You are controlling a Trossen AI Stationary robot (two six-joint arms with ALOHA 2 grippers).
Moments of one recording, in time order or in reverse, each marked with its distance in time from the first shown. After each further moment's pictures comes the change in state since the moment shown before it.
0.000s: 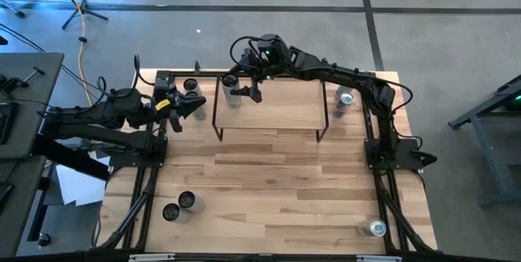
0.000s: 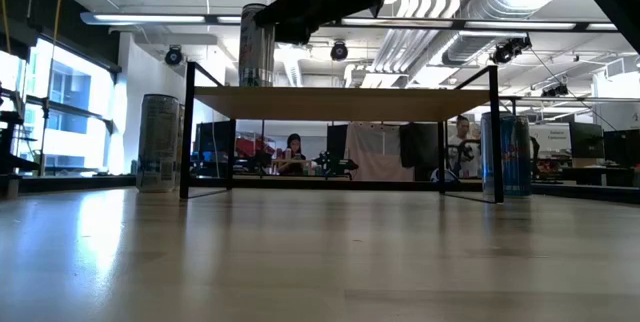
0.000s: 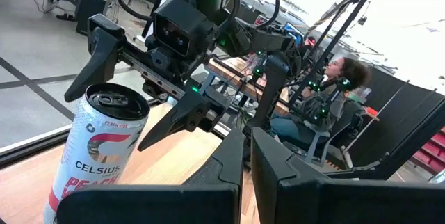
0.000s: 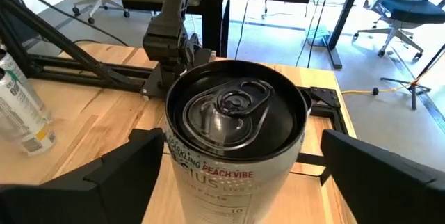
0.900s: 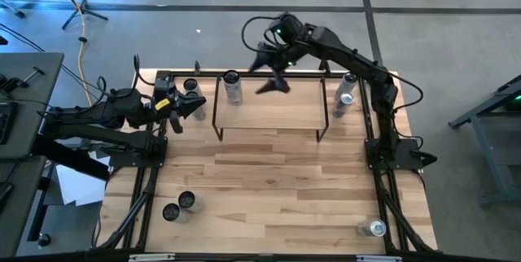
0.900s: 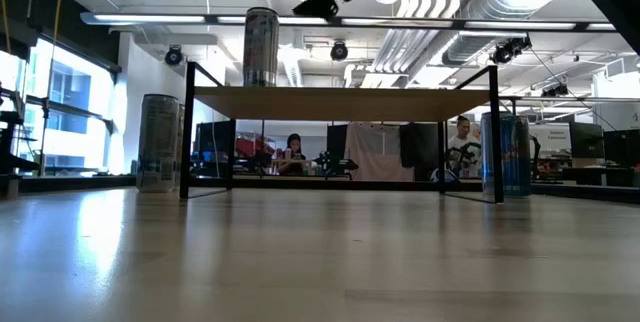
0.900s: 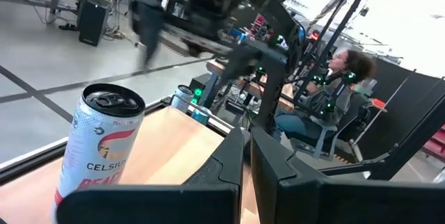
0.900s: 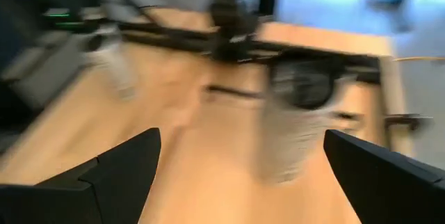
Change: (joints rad) left arm 0.000 0.000 0.000 0.000 0.000 0.071; right arm -0.083 -0.010 0.348 -0.708 -0.243 -0.212
